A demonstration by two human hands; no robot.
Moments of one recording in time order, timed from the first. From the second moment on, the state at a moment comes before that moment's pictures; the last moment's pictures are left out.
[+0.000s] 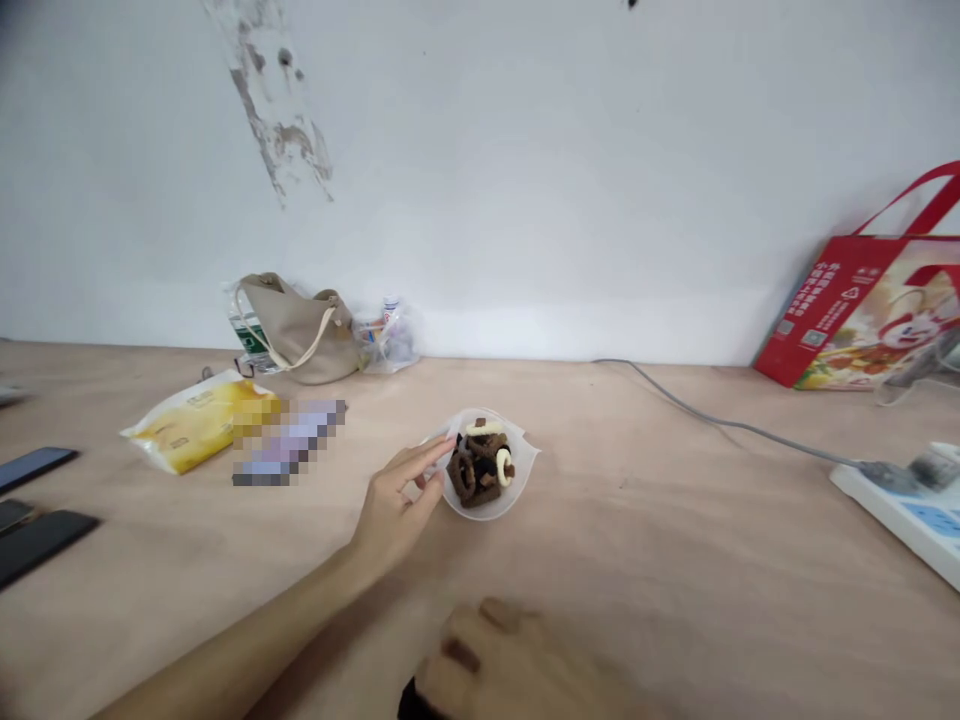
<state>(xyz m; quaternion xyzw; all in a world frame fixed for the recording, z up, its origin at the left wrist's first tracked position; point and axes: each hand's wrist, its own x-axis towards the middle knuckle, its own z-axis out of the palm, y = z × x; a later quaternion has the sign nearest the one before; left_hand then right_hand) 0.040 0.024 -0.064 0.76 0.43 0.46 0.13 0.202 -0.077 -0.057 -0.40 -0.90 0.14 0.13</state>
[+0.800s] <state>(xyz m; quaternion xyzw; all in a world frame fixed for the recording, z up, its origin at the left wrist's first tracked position) 0.040 0.024 -0.063 0.75 0.45 0.46 0.14 0.239 -0.036 -0.064 -0.48 -0.86 0.07 0.14</state>
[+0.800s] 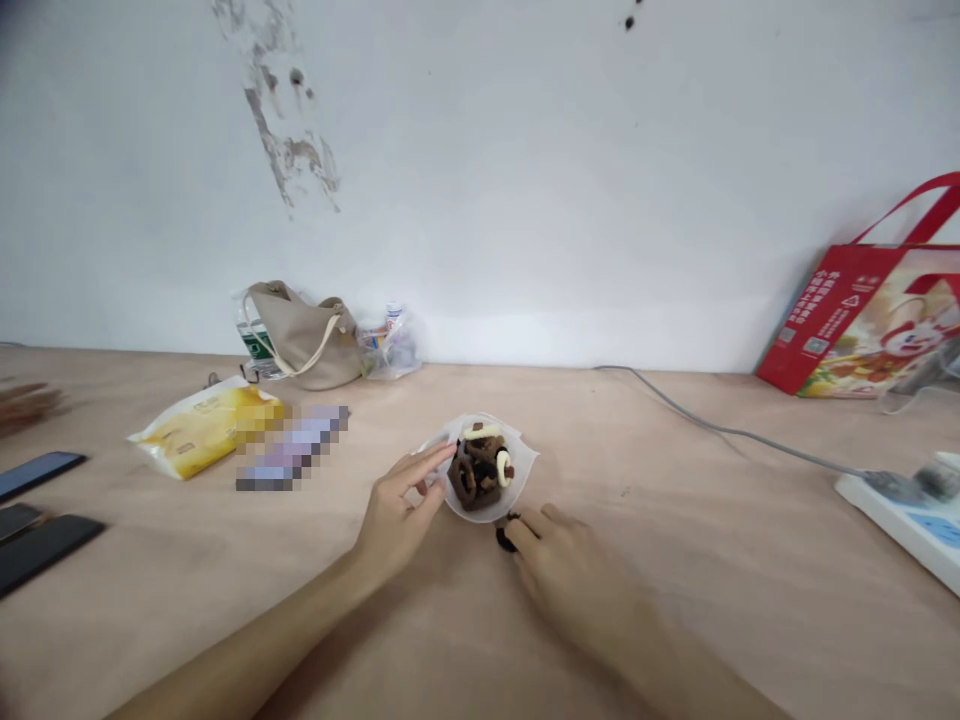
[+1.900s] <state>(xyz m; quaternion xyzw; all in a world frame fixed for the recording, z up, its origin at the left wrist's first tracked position) 0.006 0.014 -0.008 0.66 0.46 0.39 0.44 0.295 -0.031 -0.012 -0.52 -0.76 0.24 0.30</state>
